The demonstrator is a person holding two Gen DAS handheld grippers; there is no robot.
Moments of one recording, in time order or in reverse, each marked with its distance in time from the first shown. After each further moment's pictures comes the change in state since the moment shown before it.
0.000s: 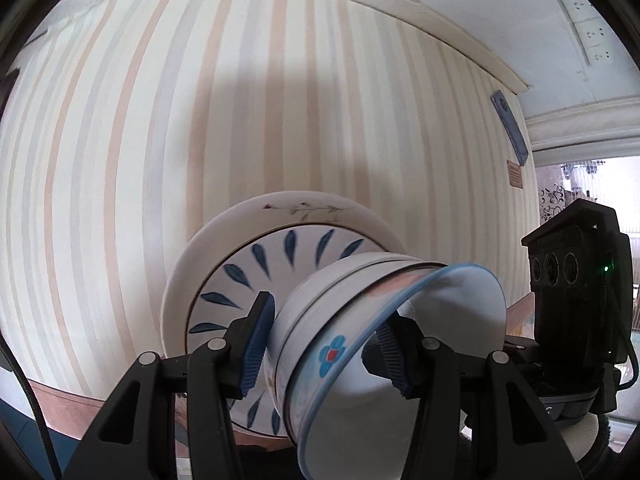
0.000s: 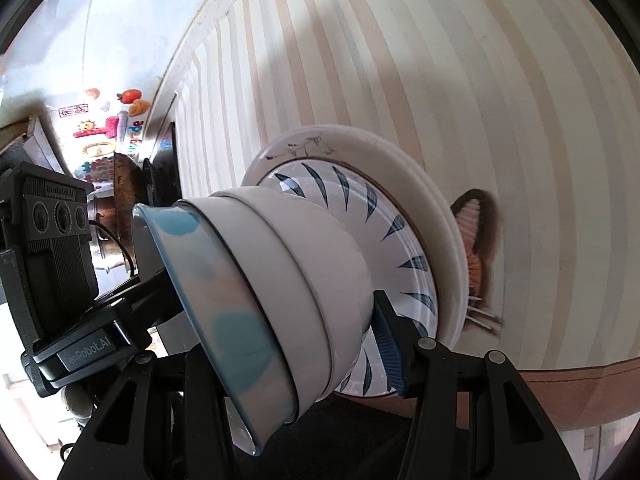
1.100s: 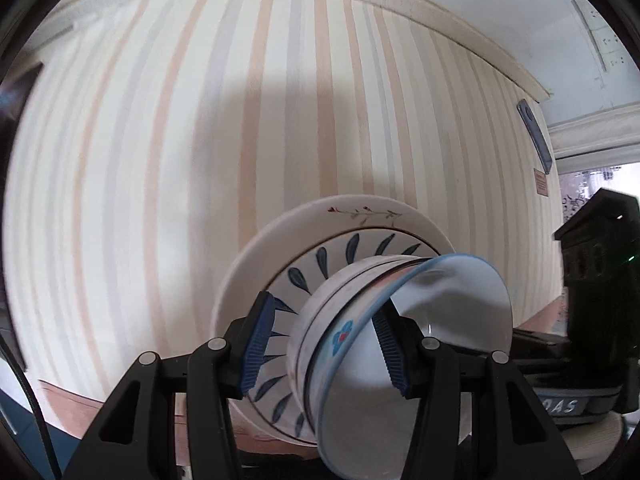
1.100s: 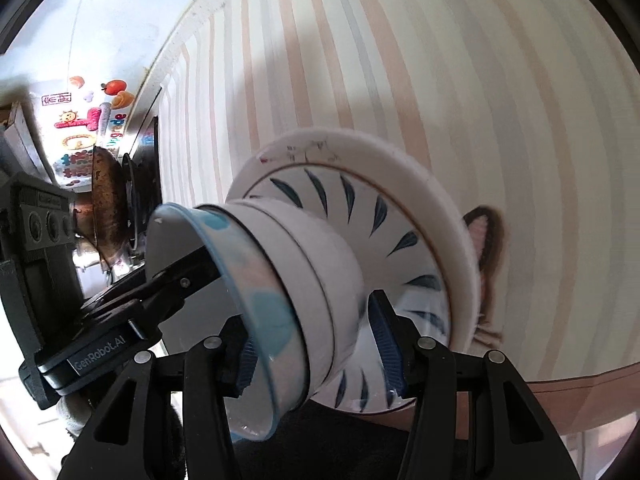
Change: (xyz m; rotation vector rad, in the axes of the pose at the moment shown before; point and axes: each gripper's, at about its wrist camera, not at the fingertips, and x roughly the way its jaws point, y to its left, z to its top) left arm -0.005 0.025 -0.004 0.002 -0.065 0.104; right arm 0.002 0.023 0.005 -0.036 -0.039 -0.115
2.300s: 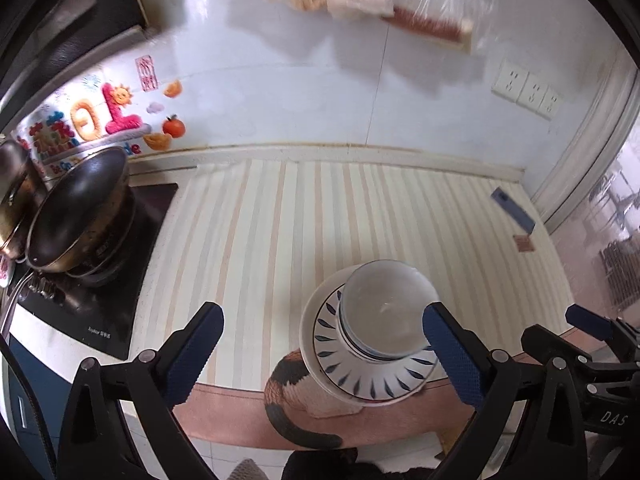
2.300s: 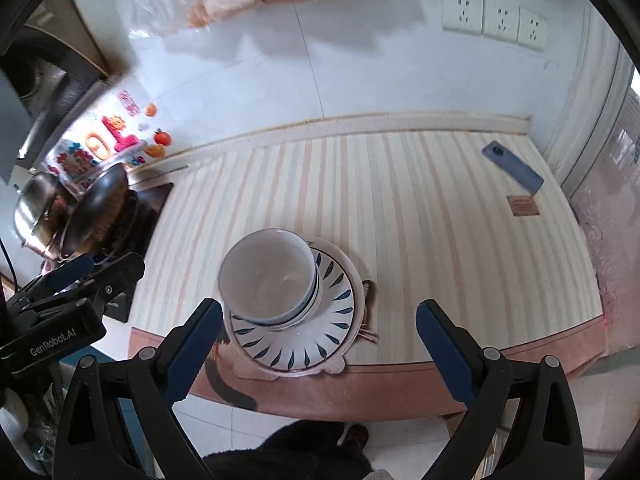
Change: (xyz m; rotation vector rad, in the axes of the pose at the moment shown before) left arm -0.176 -0.032 -0.138 0.052 -0.582 0.224; right arm -0.178 0.107 -0.199 -0.297 -0.647 -0.389
